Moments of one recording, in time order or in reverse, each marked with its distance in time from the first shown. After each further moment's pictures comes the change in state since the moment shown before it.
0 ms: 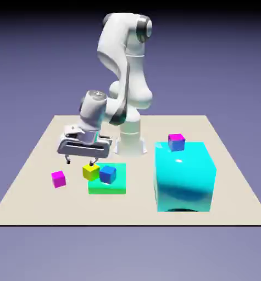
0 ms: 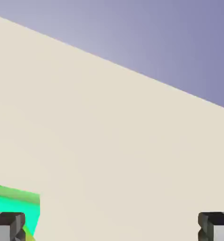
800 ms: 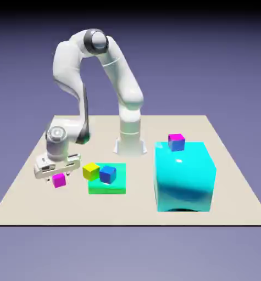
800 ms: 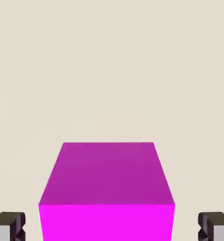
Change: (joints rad) arm -0.492 0.522 0.130 0.185 -0.556 -0.206 -0.038
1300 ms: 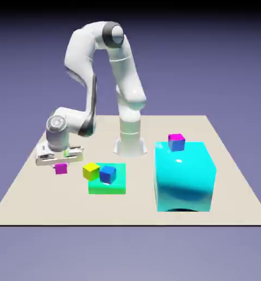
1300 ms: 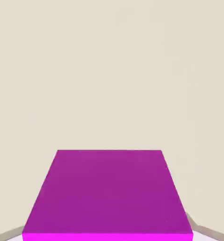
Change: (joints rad) arm 0.252 -0.294 -0.119 -0.053 0.470 -0.146 0.036
